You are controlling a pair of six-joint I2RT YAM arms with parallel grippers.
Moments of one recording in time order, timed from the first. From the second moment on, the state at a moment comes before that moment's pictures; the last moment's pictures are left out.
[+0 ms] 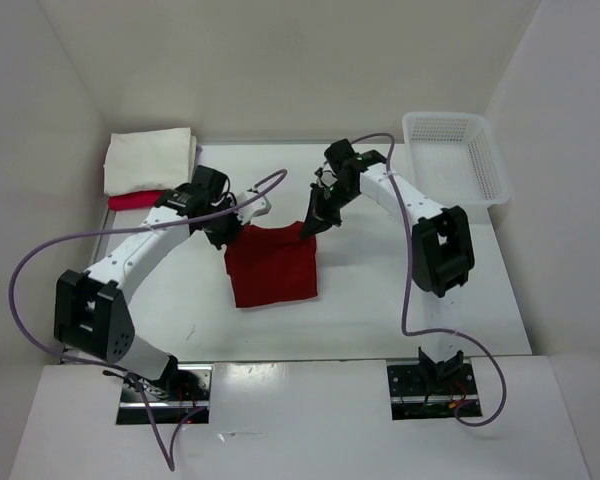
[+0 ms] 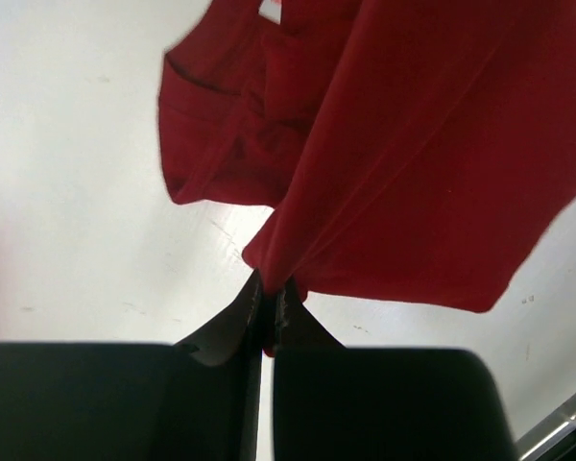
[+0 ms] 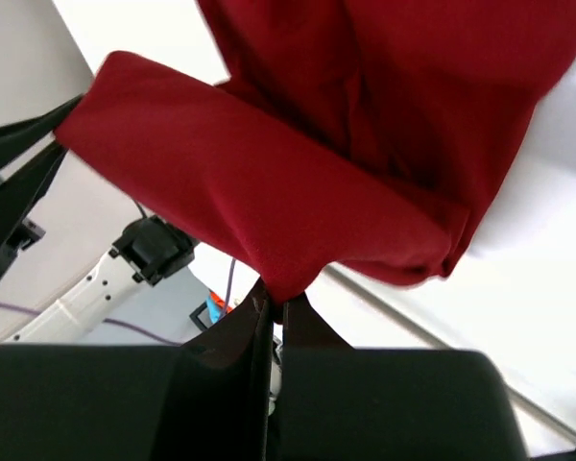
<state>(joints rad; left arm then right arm) -0.33 1.48 1.23 -0.79 0.23 0.65 0.44 2.00 1.75 -1.00 -0.66 0.60</state>
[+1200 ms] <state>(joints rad) -0.13 1.92 1.53 -0.68 0.17 0.38 0.37 2.22 2.00 -0.73 -0.38 0.59</state>
